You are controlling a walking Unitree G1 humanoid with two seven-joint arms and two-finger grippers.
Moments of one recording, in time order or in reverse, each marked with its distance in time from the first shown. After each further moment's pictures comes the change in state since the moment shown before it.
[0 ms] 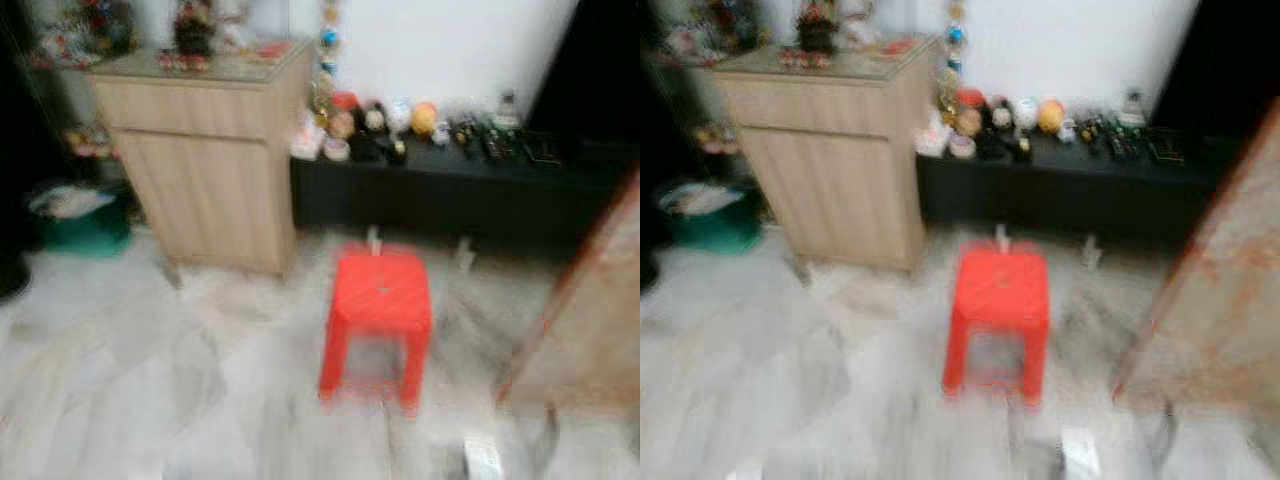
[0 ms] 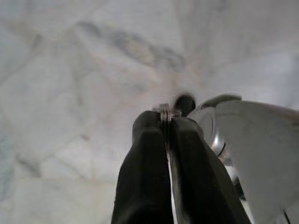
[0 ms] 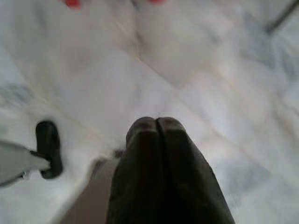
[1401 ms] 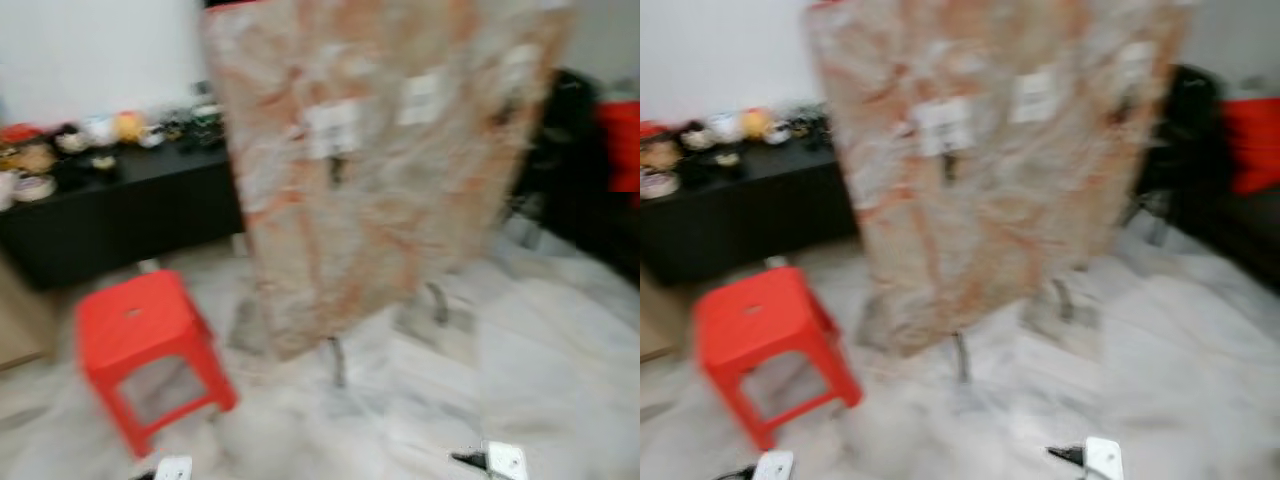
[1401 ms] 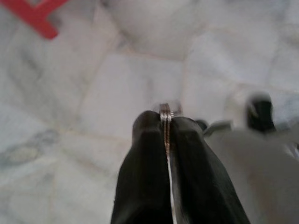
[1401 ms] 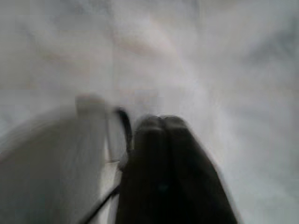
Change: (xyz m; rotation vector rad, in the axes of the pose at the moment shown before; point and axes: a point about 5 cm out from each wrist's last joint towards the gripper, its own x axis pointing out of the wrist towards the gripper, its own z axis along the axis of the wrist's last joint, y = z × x) left arm 0.004 -0.006 0.021 0.155 -0.037 -0.060; right arm 0.001 0.005 0.004 0.036 -0.021 -0.025
